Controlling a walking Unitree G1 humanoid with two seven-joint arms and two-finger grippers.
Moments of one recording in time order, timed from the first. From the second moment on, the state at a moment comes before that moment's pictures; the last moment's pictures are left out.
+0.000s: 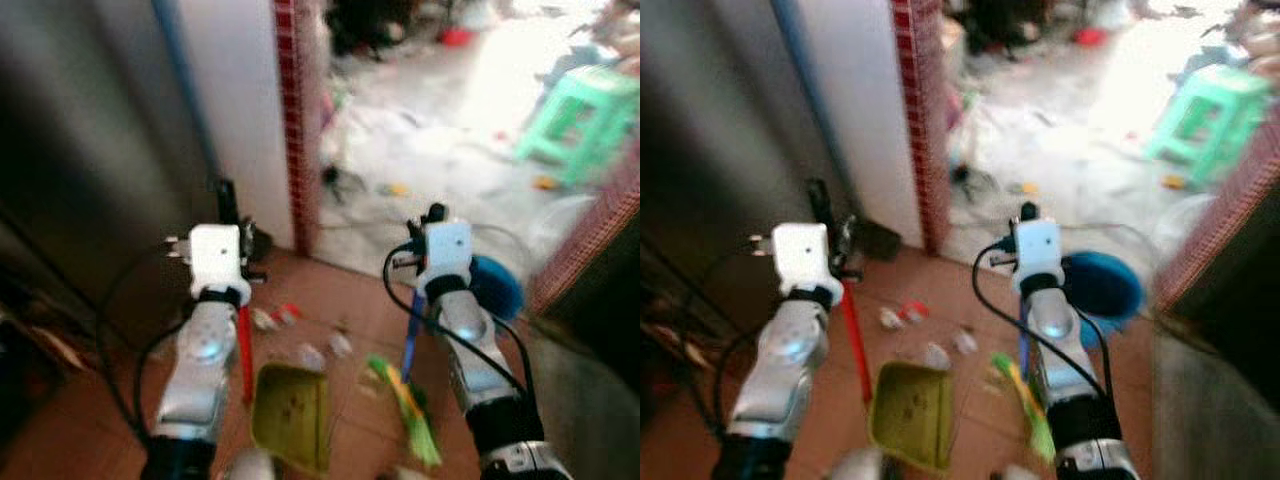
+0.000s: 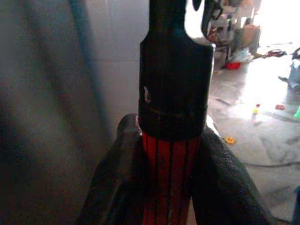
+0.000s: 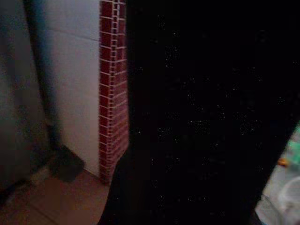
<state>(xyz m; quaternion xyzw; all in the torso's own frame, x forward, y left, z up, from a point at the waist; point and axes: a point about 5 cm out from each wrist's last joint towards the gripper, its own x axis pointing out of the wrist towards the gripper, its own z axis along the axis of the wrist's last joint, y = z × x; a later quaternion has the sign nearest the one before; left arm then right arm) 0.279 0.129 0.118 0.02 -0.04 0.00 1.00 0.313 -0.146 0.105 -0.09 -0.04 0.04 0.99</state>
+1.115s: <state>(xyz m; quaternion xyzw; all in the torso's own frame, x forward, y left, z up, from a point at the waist) 0.270 0.147 0.105 0.07 -0.05 0.07 0.99 0.331 -0.137 0.101 -0.09 -0.03 0.04 0.99</state>
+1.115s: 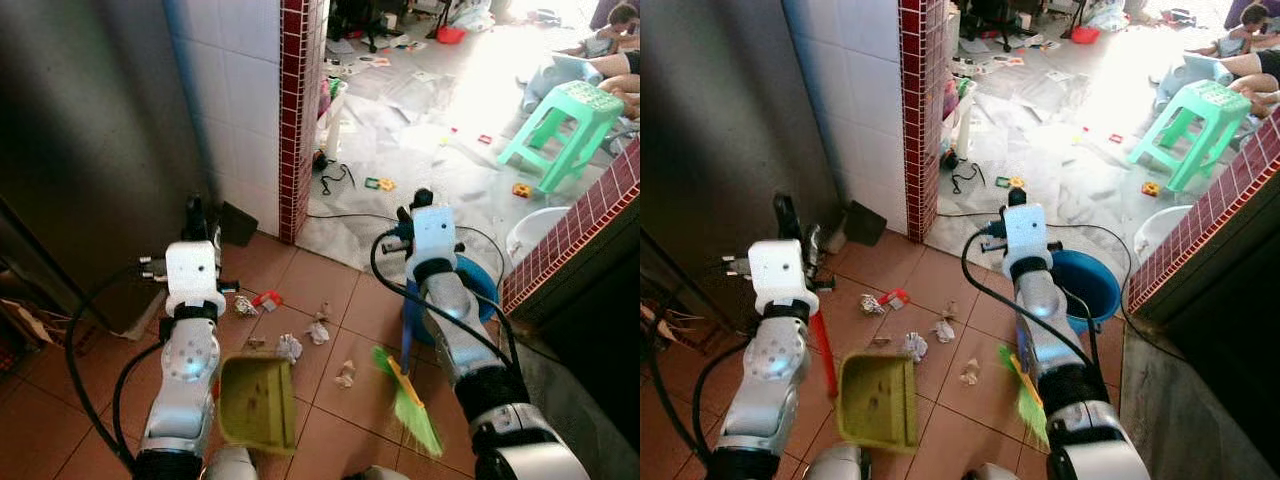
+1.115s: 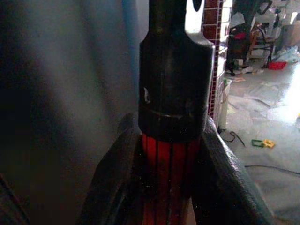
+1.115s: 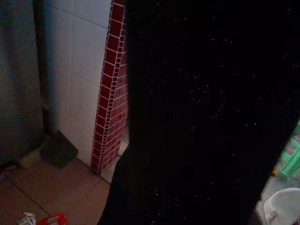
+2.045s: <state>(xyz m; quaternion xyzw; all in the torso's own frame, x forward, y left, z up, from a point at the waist) 0.277 0.158 0.121 0.04 -0.04 0.10 0.99 0.318 -0.150 0.109 -0.06 -0.03 0.00 1.00</state>
